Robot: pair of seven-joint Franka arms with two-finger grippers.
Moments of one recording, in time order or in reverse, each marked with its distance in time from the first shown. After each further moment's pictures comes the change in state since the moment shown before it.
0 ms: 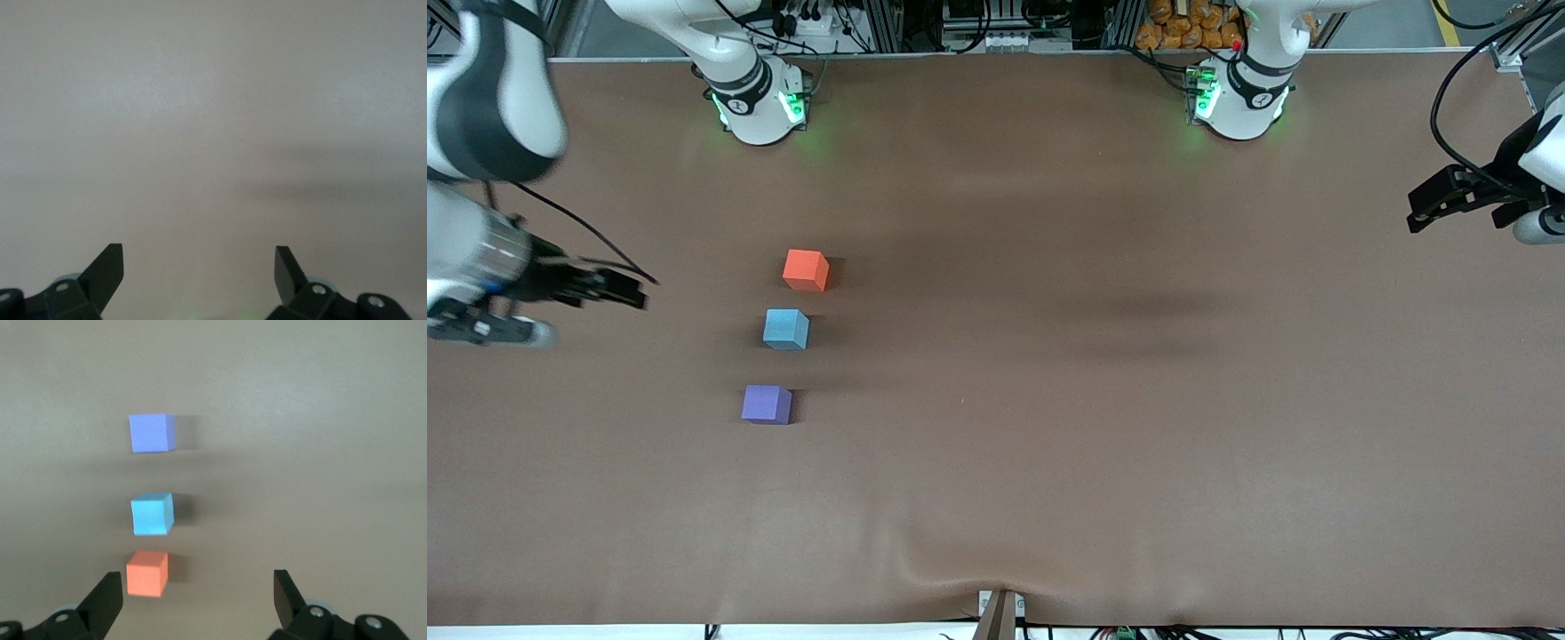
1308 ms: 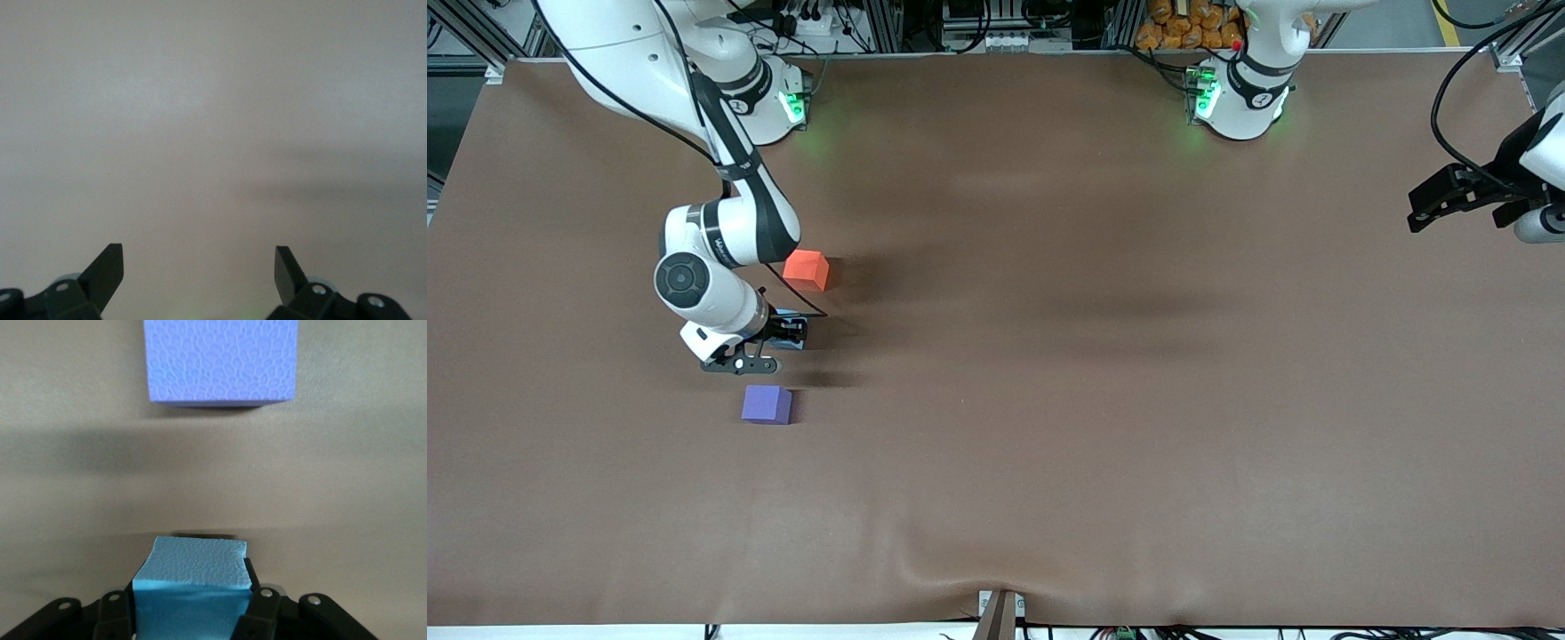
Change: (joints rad) left arm -0.001 -0.001 -0.001 0.002 0.000 0.000 0.000; right arm 0.285 0.357 0.005 -0.398 0.000 0.716 0.239
